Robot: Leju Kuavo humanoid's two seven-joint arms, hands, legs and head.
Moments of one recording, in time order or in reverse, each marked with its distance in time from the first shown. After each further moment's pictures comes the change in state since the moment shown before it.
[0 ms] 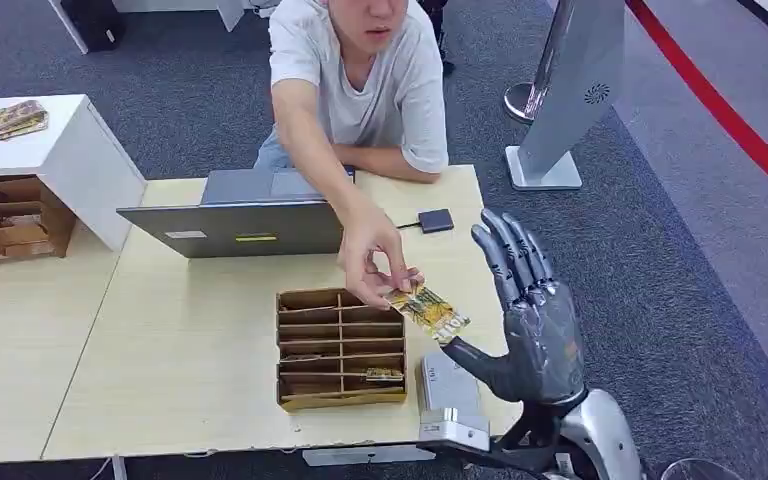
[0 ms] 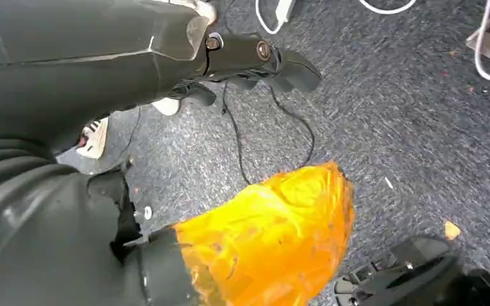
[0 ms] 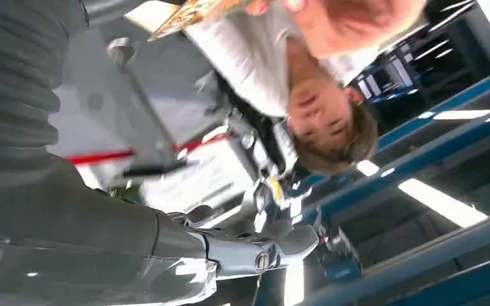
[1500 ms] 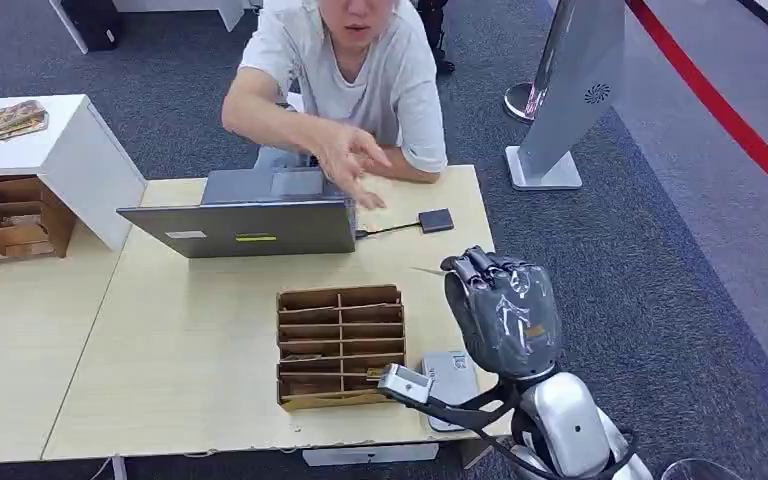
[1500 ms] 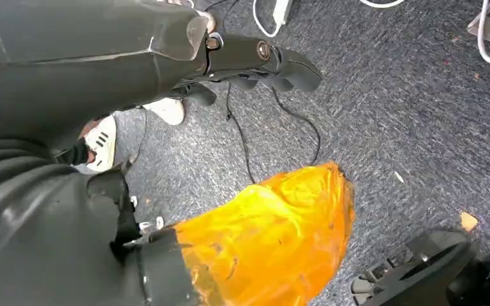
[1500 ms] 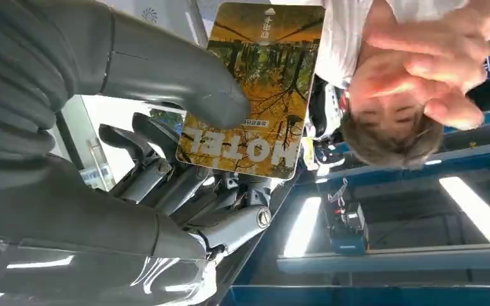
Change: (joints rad) left arm -0.009 0.001 -0.027 -0.008 -0.037 -0.044 0.048; right arm -0.094 0.002 0.069 0.119 0.323 0.022 0.196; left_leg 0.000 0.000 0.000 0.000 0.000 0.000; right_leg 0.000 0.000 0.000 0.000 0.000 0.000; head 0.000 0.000
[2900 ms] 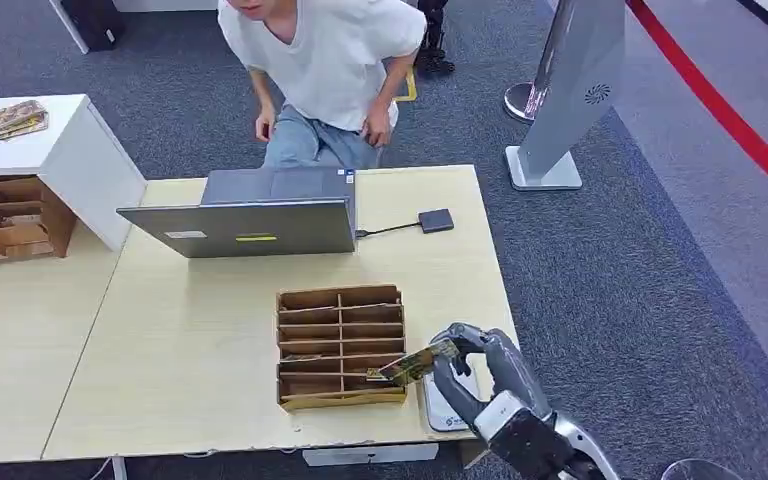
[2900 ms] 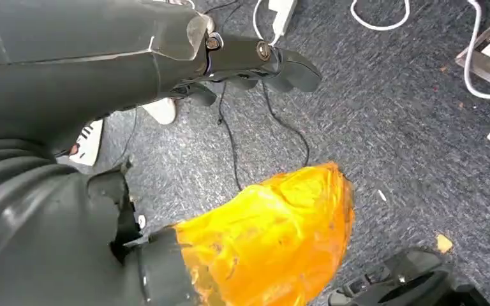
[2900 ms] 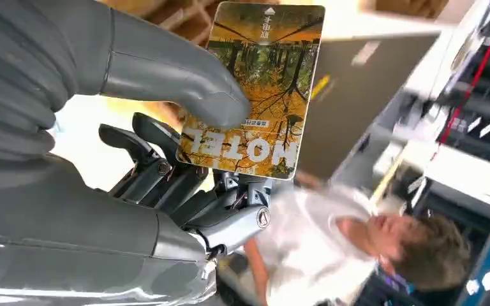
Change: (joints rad) left arm 0.011 0.000 0.021 0.000 0.035 0.081 -0.062; right arm 0.258 0.020 -0.157 -0.017 -1.128 0.328 -0.337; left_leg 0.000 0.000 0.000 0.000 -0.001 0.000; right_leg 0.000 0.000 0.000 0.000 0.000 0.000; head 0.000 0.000
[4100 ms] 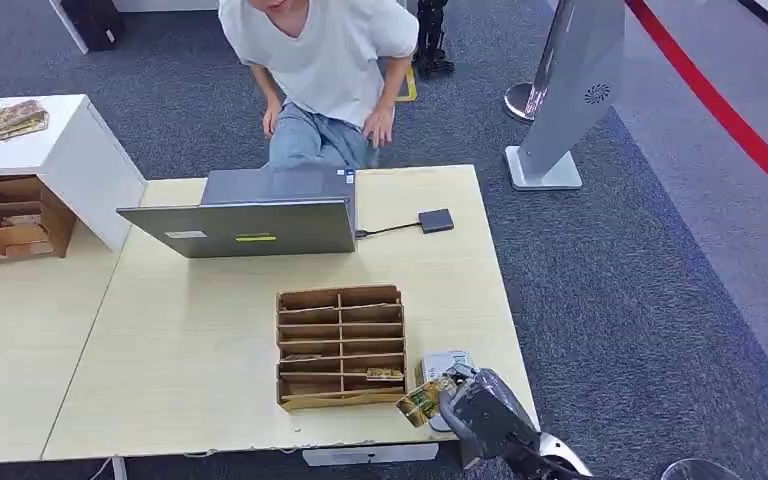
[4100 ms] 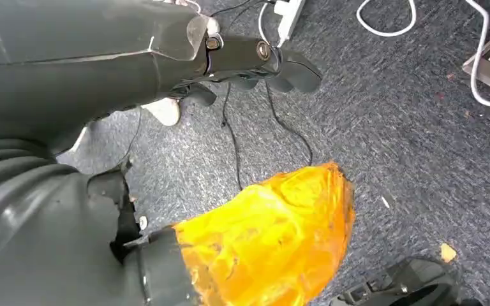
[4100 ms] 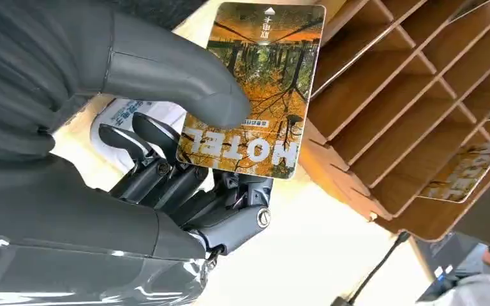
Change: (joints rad) left arm -0.001 0.000 0.000 0.000 0.003 0.020 0.012; right arm 0.002 -0.064 0.051 0.228 -0.021 -0.042 0.225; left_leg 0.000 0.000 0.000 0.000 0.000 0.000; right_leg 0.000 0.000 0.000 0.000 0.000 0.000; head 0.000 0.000
